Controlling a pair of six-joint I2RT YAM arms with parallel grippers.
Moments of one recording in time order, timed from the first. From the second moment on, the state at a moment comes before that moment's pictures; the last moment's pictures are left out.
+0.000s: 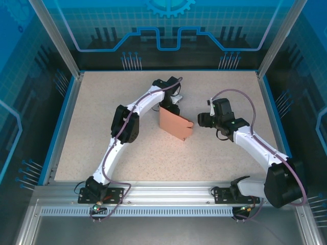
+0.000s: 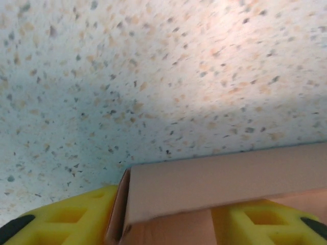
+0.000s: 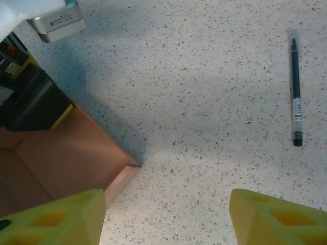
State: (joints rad) left arm -0.52 2.54 2.35 -1.20 0.16 0.00; right arm 0.33 1.26 0.84 -0.39 0.04 0.24
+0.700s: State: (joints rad) left arm -0.46 2.37 2.35 -1.12 0.24 0.01; right arm 0.29 1.77 1.07 -0.35 -0.39 0.23
